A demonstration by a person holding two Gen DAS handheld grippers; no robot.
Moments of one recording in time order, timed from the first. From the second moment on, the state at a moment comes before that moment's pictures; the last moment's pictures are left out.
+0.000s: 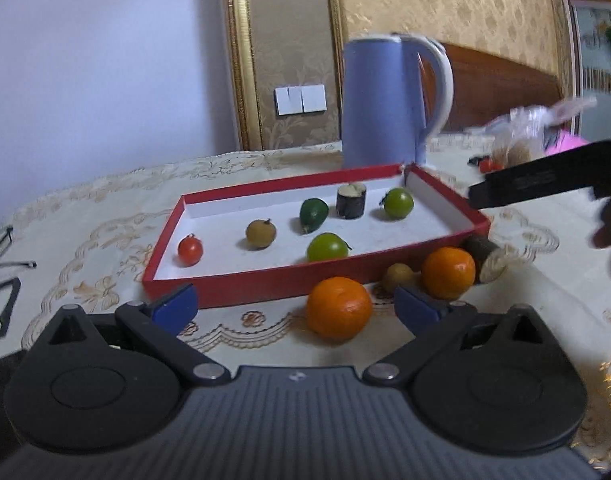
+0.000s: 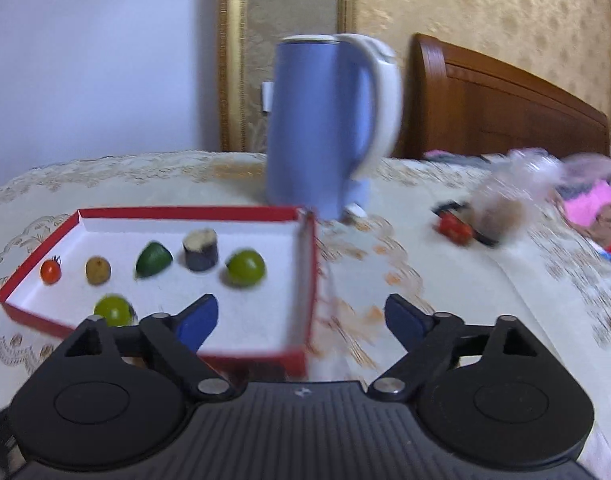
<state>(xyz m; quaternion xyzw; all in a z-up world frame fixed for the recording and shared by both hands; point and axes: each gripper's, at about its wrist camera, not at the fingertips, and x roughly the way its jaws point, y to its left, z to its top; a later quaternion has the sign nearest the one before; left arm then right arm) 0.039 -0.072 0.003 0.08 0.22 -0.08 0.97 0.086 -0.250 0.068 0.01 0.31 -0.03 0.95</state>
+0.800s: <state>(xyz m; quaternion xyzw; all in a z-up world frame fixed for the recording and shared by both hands) 0.076 -0.101 -0.017 0.10 0.29 -0.07 0.95 -0.007 -0.265 0.060 0.04 0.21 -0.06 0.98</state>
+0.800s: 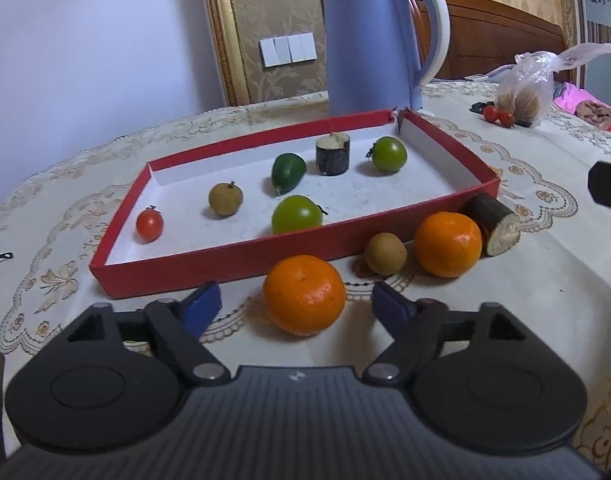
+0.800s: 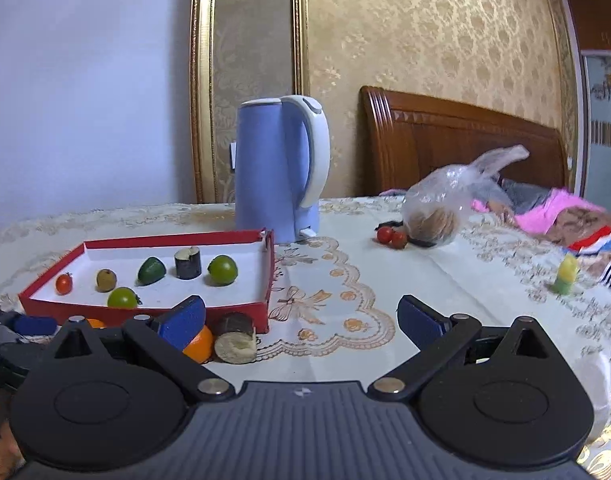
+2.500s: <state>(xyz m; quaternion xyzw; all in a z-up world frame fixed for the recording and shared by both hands) 0.076 -0.043 0.007 0.05 0.20 -0.02 0.98 0.064 -0.238 0.023 -0.08 0.32 0.02 0.94</state>
